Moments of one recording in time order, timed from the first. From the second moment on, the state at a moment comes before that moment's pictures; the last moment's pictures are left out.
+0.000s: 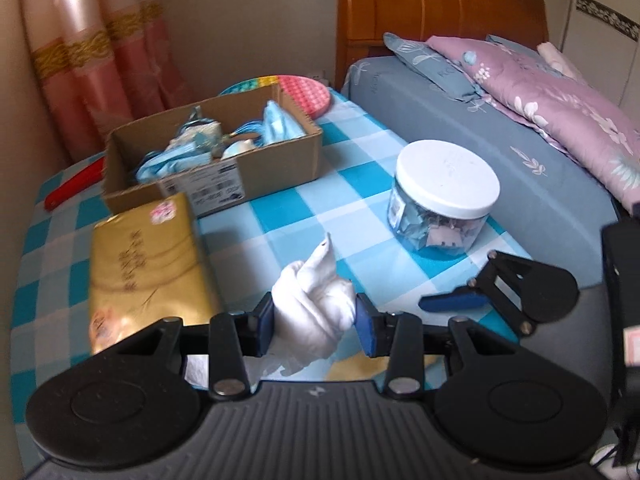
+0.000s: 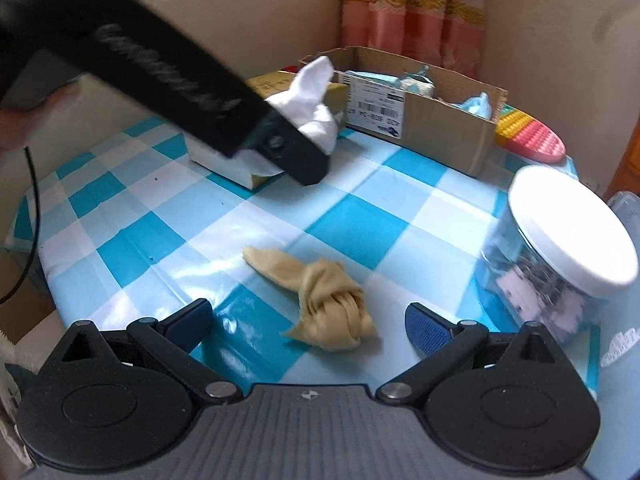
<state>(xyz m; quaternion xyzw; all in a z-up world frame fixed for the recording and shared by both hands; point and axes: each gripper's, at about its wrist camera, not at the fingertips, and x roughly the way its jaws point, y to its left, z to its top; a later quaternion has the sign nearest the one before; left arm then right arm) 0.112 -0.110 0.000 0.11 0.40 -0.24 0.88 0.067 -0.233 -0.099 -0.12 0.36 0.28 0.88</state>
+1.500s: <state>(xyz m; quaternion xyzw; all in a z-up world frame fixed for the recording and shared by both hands) 0.234 -0.071 0.059 0.13 0.38 -0.20 0.90 0.109 -0.238 -0.016 -0.13 0.31 0.27 0.90</state>
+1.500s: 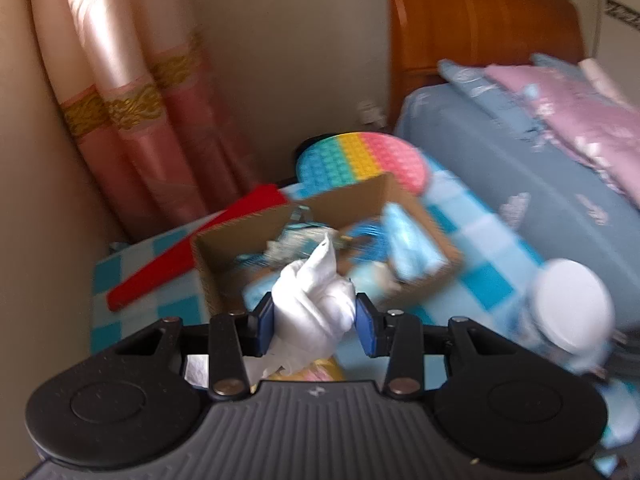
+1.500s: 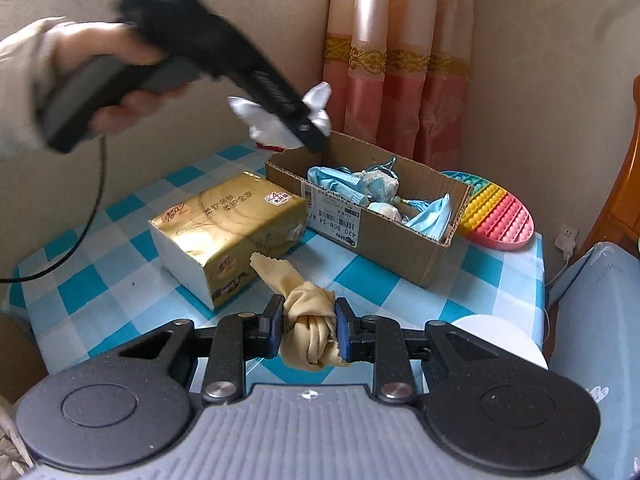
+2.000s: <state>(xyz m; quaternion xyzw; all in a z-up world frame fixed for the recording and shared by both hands) 0.276 -0.049 0.042 0.11 0.34 -0.13 0.92 0.159 -0.237 0.004 -0.13 0.30 0.24 0.91</state>
